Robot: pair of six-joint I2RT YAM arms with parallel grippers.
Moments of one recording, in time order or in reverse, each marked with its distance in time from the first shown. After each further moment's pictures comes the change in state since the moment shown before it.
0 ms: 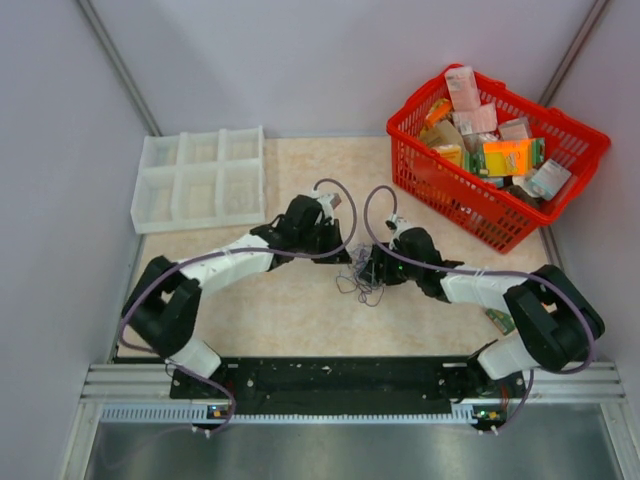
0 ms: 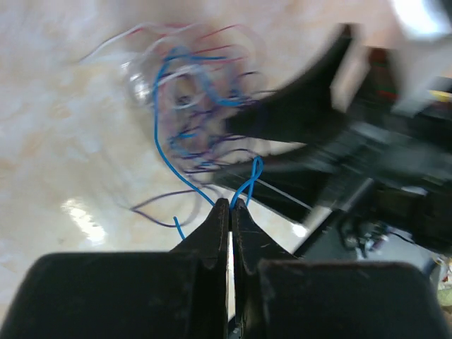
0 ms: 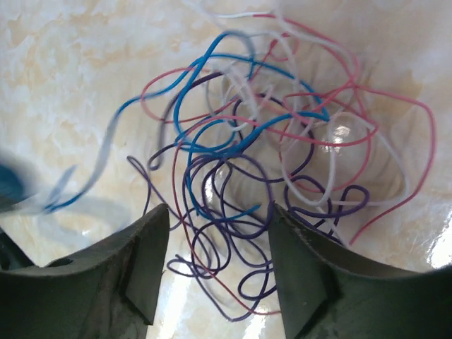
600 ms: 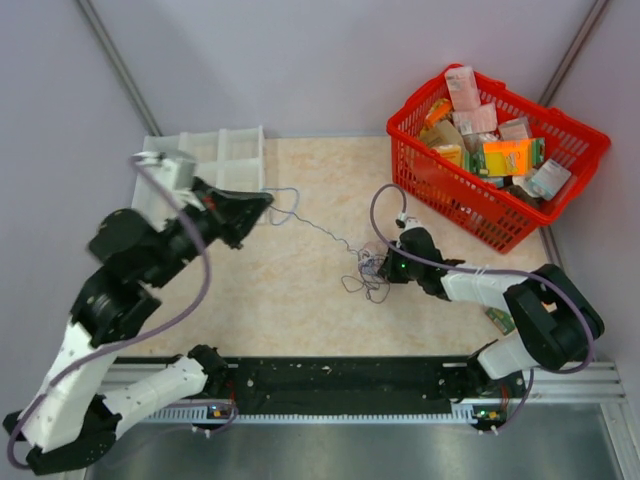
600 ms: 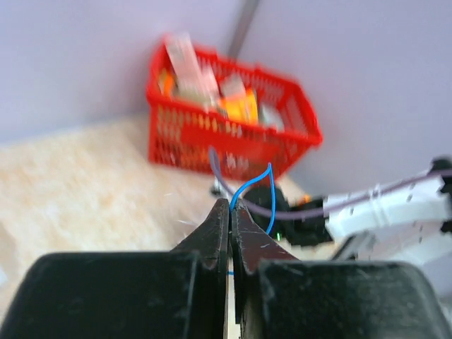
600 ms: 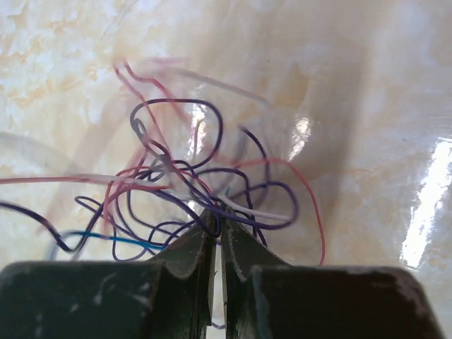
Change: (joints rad) left arm -0.031 -0.792 0.338 -0.321 -0.235 0.220; right arm -0.011 0.016 0.019 -0.076 0.175 0.046
